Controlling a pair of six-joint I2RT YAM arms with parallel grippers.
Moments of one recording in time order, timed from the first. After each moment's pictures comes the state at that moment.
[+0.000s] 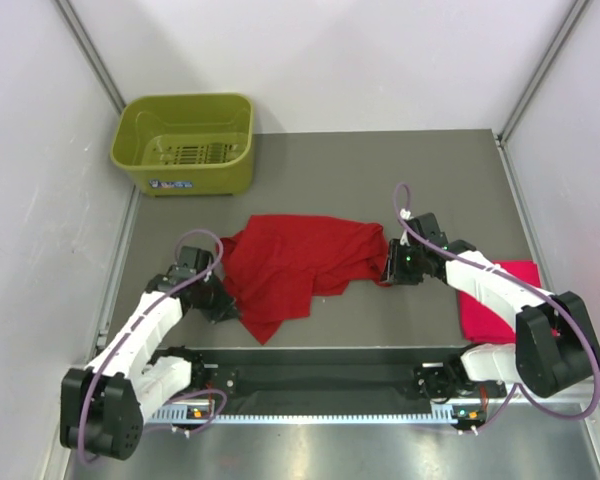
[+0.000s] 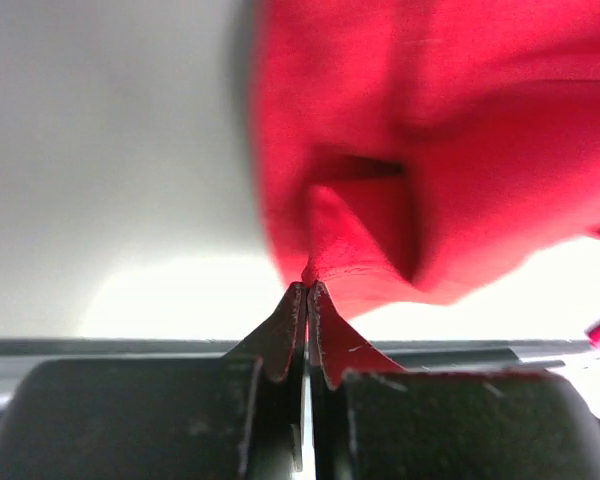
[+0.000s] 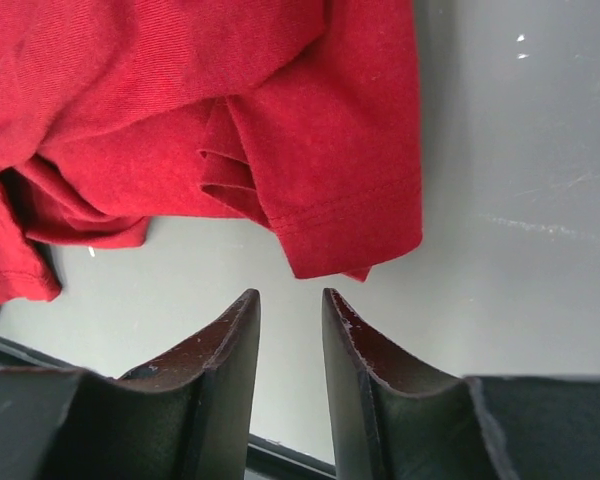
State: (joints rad) left arm -0.18 0.98 0.47 -0.71 0.24 -0.86; right arm 0.38 1.29 0.71 -0.45 -0.17 0.47
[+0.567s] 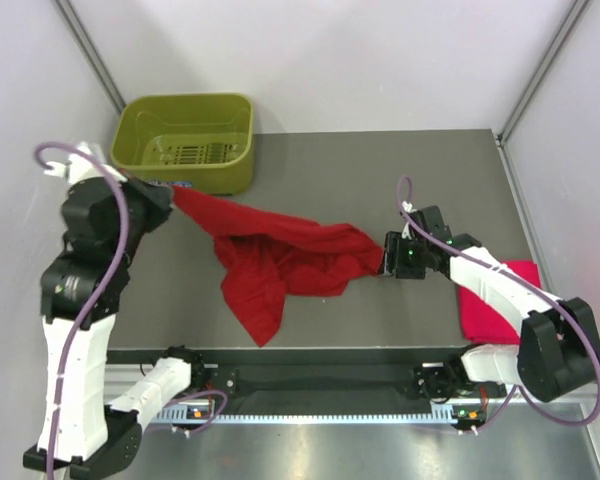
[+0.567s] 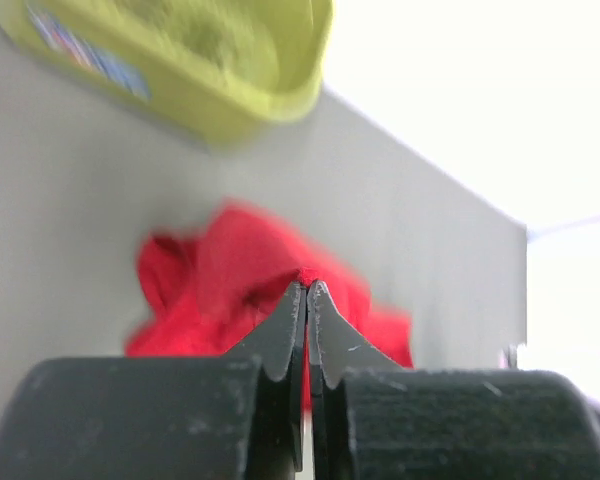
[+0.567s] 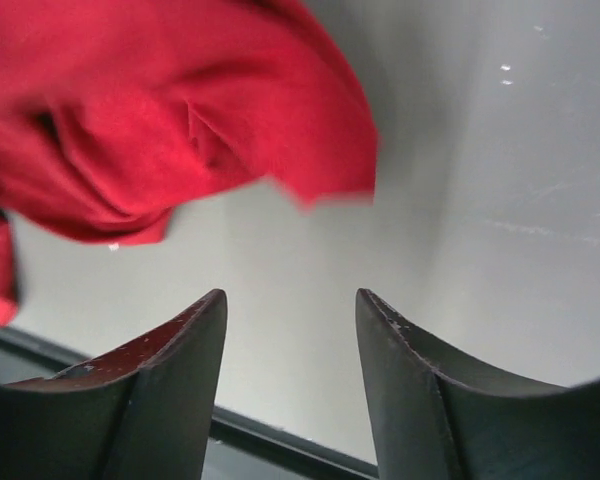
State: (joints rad) left arm -0.19 0.92 1.51 -0.93 -0.16 -0.70; right arm 0.37 1.28 0.77 -0.52 -0.16 0.44
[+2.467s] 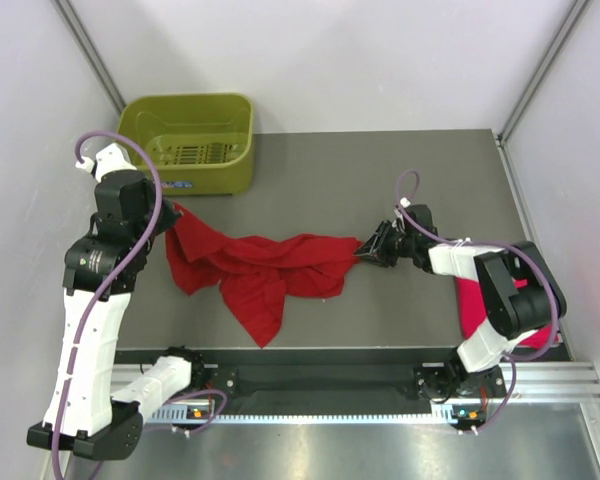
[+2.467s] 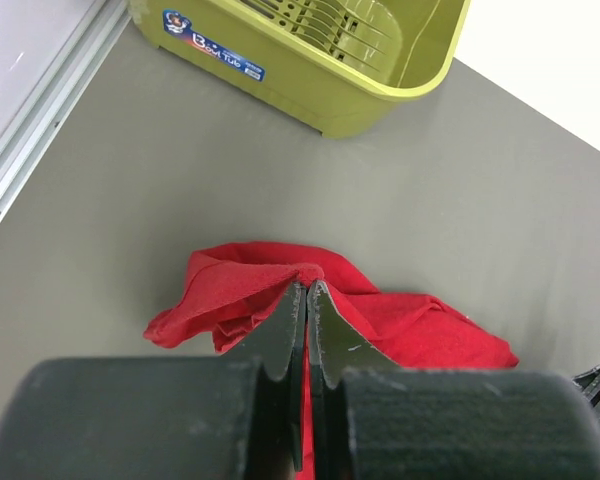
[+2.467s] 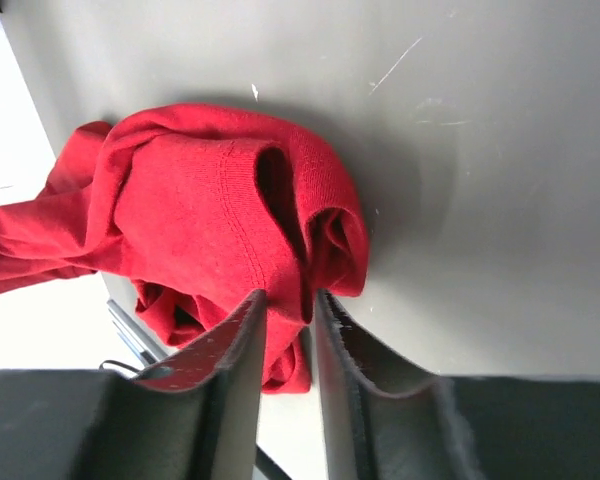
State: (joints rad) left arm -0.19 0.97 1.47 -0.98 -0.33 -0.57; right arm 0.31 1.62 0.69 0.17 -0.47 0.87
